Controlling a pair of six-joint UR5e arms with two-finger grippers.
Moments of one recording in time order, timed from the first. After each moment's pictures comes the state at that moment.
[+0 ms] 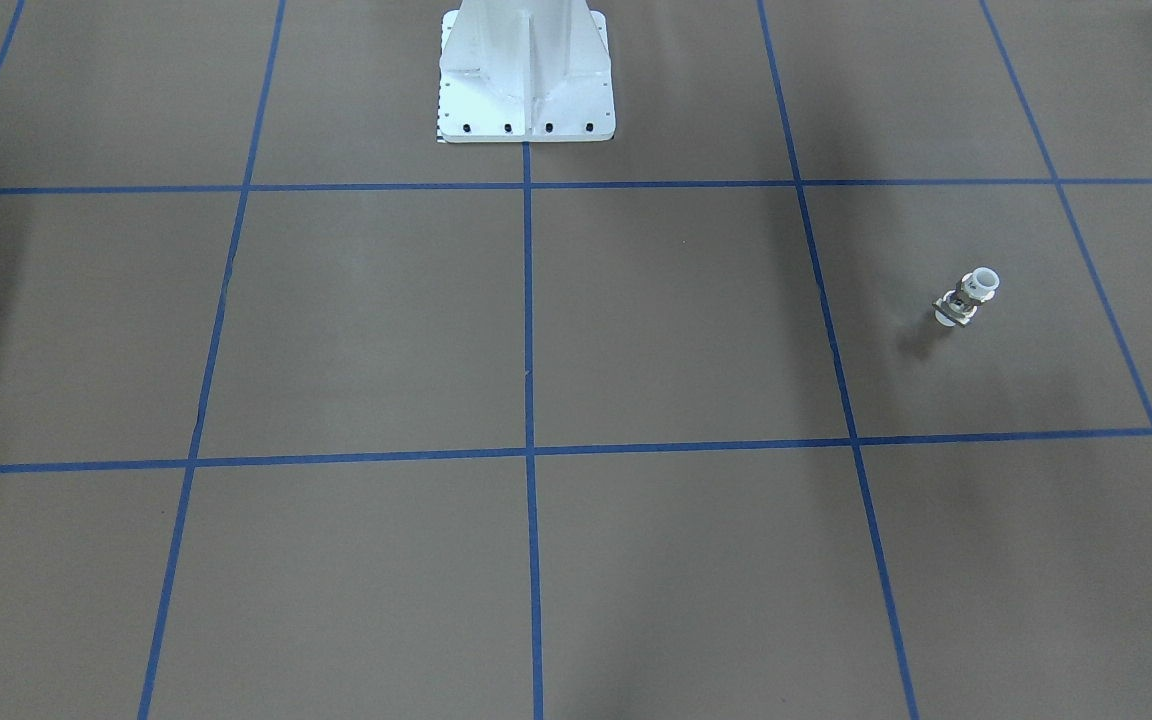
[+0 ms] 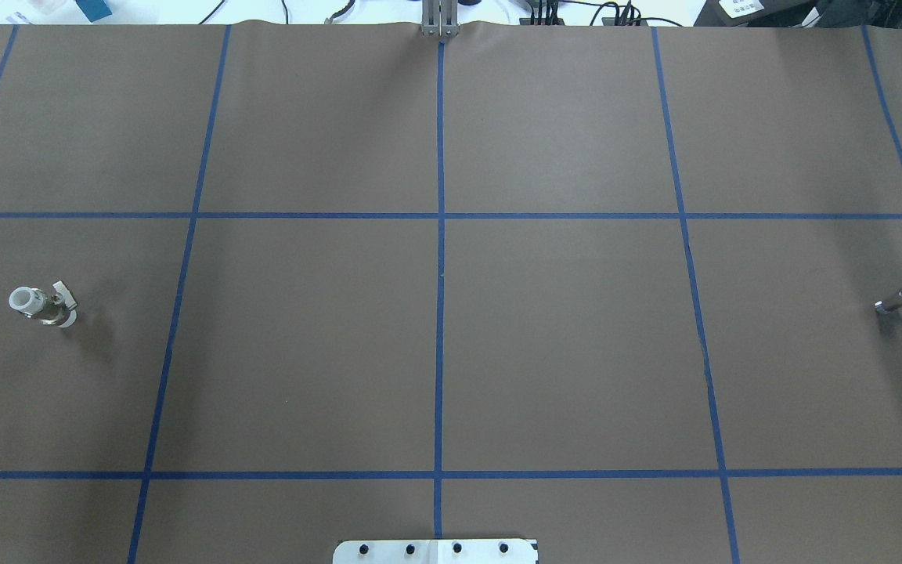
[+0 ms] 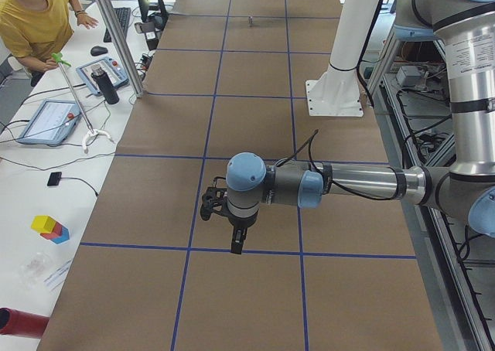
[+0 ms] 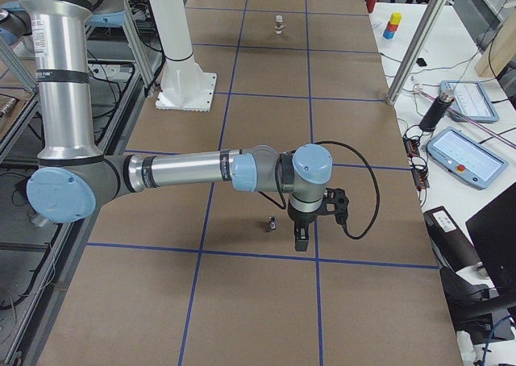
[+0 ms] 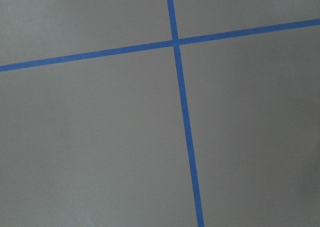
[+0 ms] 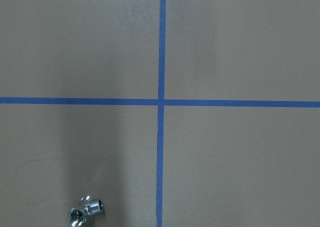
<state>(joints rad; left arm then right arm) -1.57 -1.34 -1.85 -1.62 -2.32 0.07 1.58 -1.54 1.68 -1.68 2.29 0.01</state>
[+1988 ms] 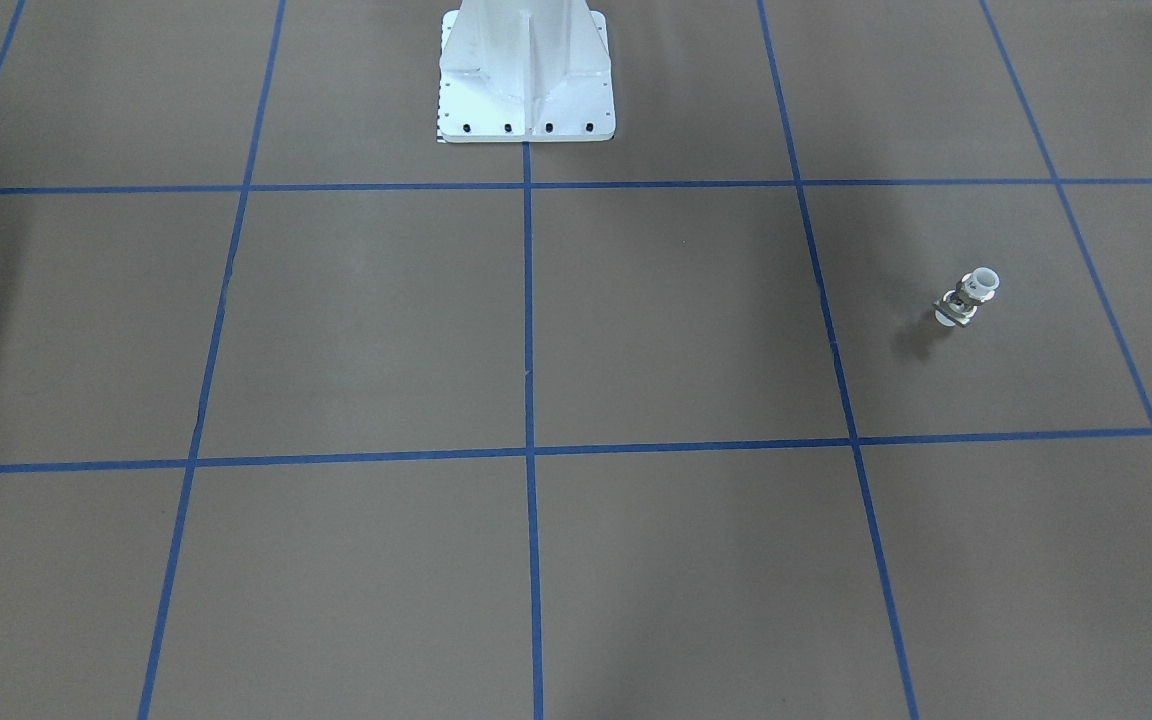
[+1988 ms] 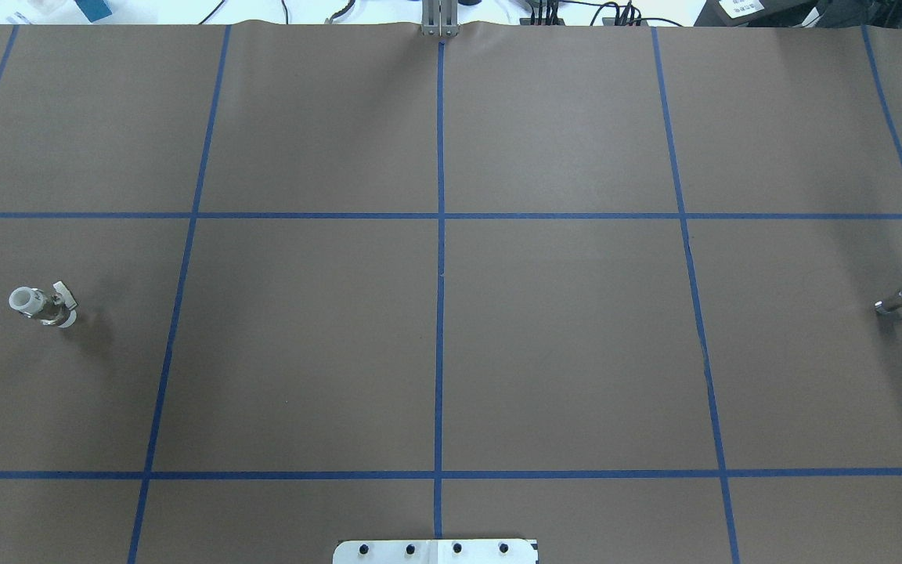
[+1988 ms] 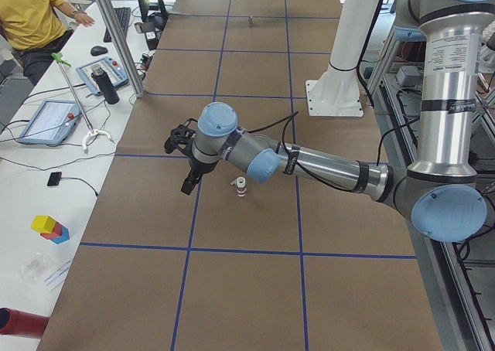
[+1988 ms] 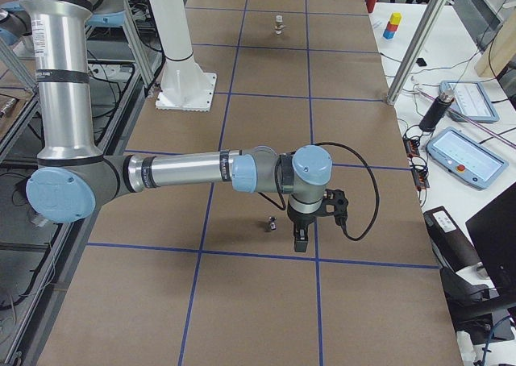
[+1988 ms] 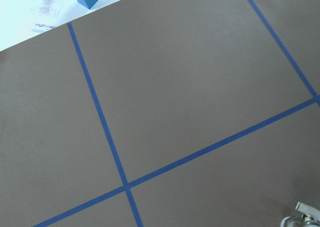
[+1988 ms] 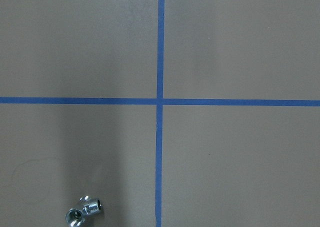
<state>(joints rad) -1.44 -1.55 -1.82 -2.00 -2.35 -0.20 1.58 -1.55 1.68 -1.68 2.29 0.01</state>
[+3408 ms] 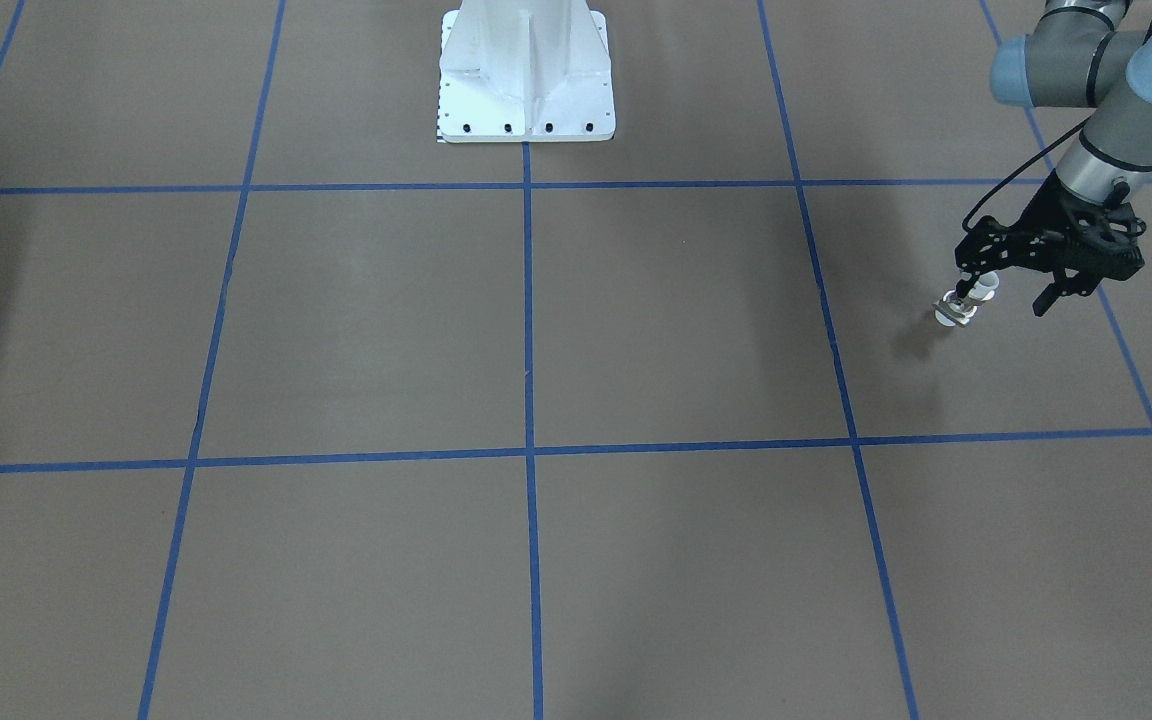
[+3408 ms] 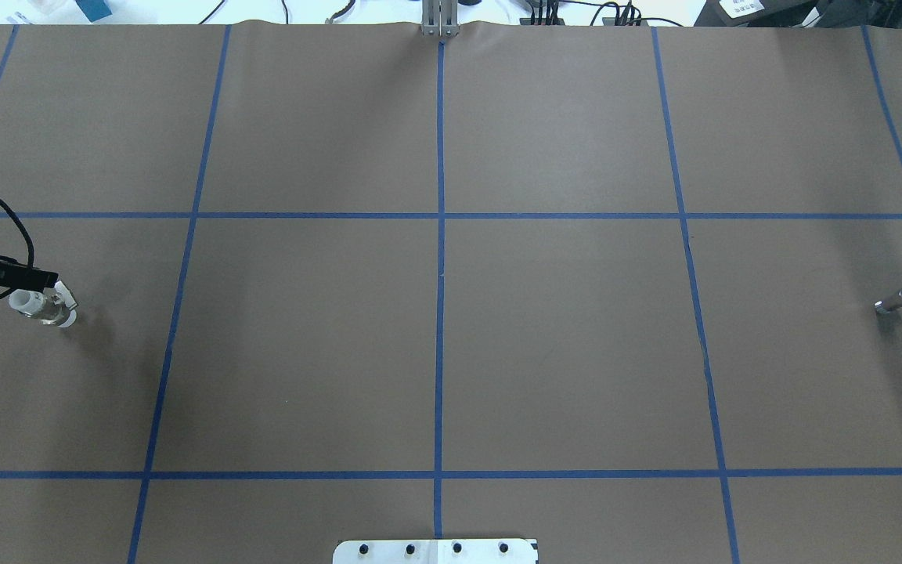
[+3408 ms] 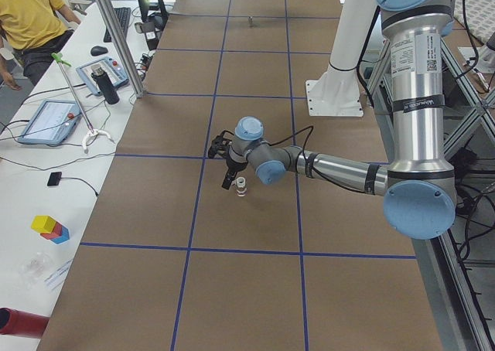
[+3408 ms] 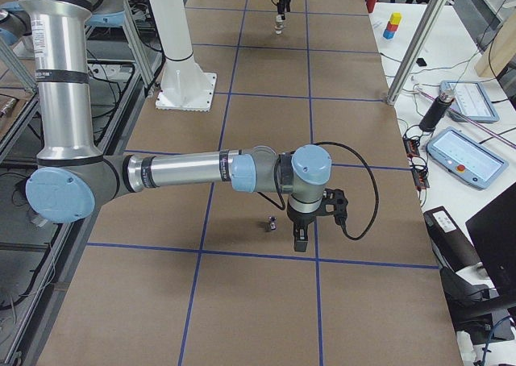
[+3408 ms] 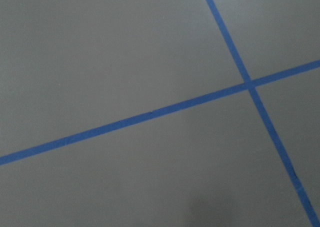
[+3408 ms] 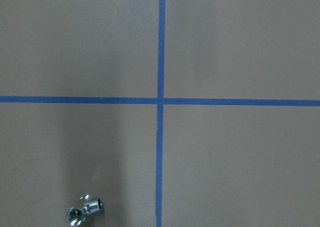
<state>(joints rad) -0.93 -1.44 -1.80 -2.26 -2.02 -0.61 1.58 -1.55 1.68 -1.68 2.29 0.01</state>
